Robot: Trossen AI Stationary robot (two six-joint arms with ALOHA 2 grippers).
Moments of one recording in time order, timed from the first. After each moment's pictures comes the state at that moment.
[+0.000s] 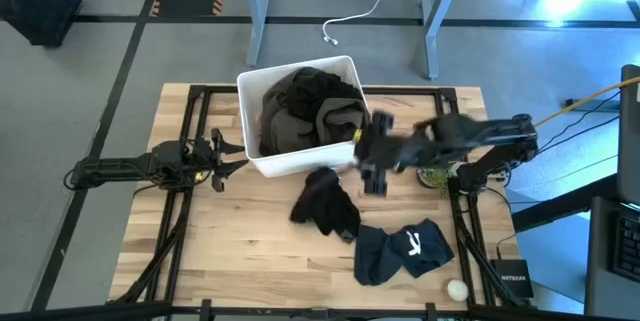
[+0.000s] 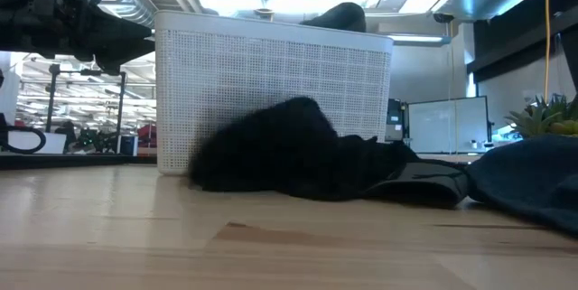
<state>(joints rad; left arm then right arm) 0.04 0.01 0.01 0.04 -0.17 -0.05 0.26 1.60 1.93 -1.25 0.40 0.13</state>
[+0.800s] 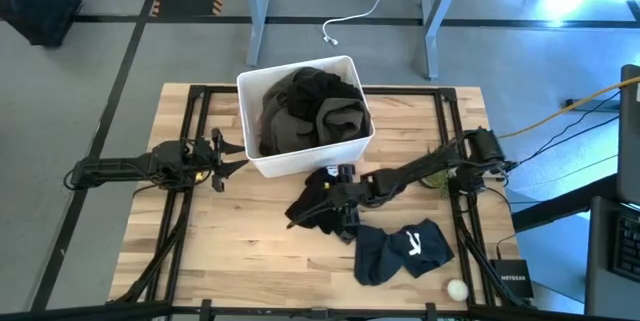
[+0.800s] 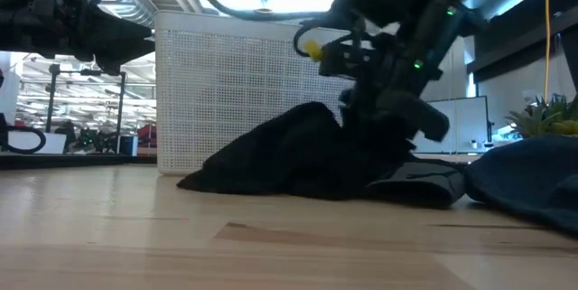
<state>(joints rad) 0.04 0.01 0.01 0.04 -0.17 -0.05 0.21 1.87 1.01 -0.22 0.22 0.01</state>
